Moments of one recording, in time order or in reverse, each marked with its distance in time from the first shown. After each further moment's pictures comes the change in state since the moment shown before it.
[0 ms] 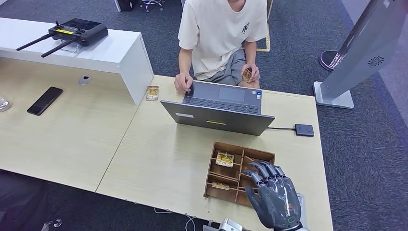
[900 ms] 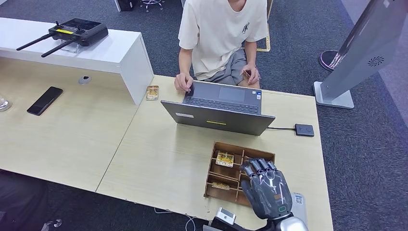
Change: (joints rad) left arm 0.000 0.000 -0.007 -0.003 0.000 0.000 0.001; right arm -0.068 0.040 0.023 0.102 -0.004 0.055 0.017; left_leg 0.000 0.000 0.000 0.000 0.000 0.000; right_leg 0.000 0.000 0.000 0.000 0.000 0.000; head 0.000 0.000
